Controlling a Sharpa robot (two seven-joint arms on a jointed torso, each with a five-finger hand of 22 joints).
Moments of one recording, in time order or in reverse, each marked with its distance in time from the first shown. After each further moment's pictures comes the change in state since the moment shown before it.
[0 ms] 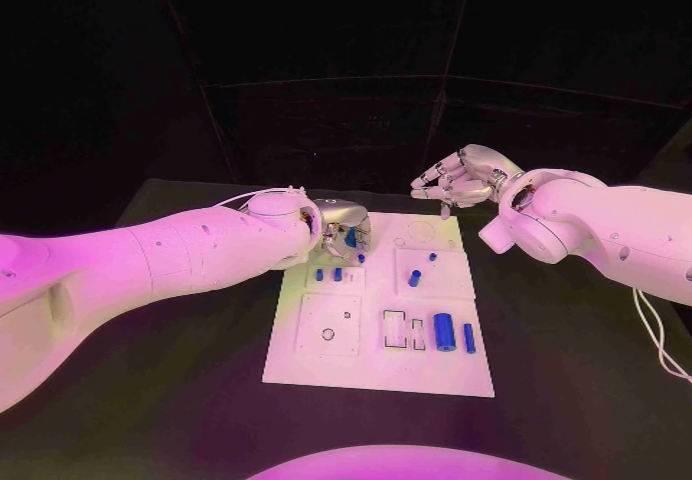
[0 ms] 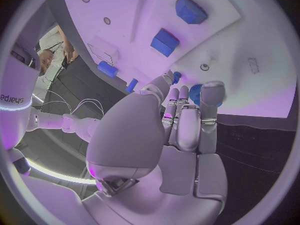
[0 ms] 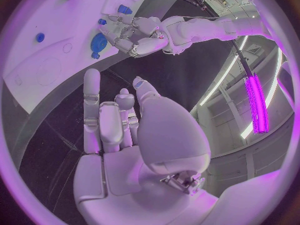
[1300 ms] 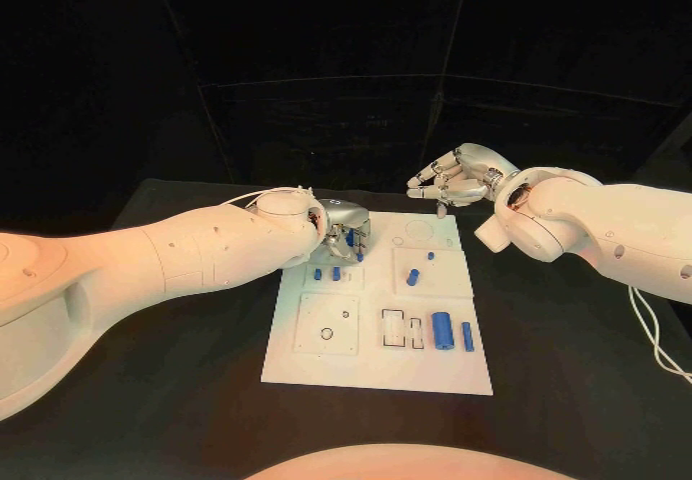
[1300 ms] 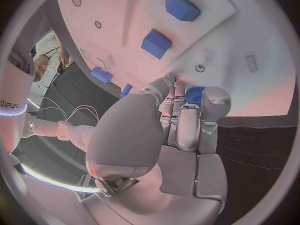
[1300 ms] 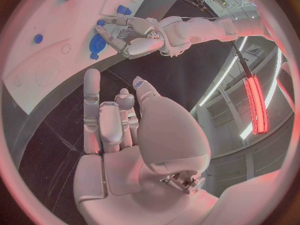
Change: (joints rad) left arm -0.007 0.044 0.004 -0.045 -0.059 0.035 -0.043; left_hand -0.011 0.028 0.098 -0.023 0.000 0.087 -0.005 -0.020 -0.013 0.107 -0.011 -0.026 -0.018 0.003 -0.004 0.004 -0.035 -0.015 0.049 -0.009 0.101 0.096; right arm 0.000 0.002 0.000 0.004 -0.006 -0.001 -0.001; right_hand 0.000 0.000 0.000 0.000 0.004 0.000 0.000 0.000 0.000 0.000 0.000 0.000 0.000 0.000 0.000 0.000 0.003 0.000 0.000 0.000 -0.004 0.000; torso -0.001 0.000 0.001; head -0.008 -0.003
